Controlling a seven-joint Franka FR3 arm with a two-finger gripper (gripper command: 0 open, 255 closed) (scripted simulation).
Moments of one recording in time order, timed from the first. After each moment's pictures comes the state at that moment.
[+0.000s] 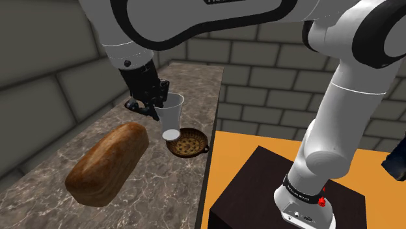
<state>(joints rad) 0.10 0.03 0.67 -1.66 -0.22 1.52 0.74</state>
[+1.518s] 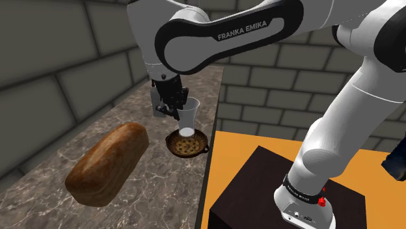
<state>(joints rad) 0.01 -0.16 0.55 -1.98 -0.15 1.73 0.54</state>
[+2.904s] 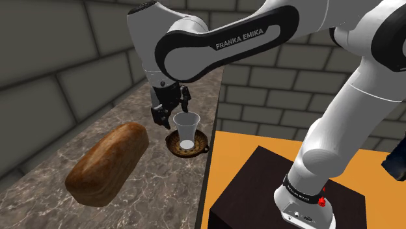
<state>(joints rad) 0.02 -0.14 0.56 -2.01 -0.16 1.77 0.56</state>
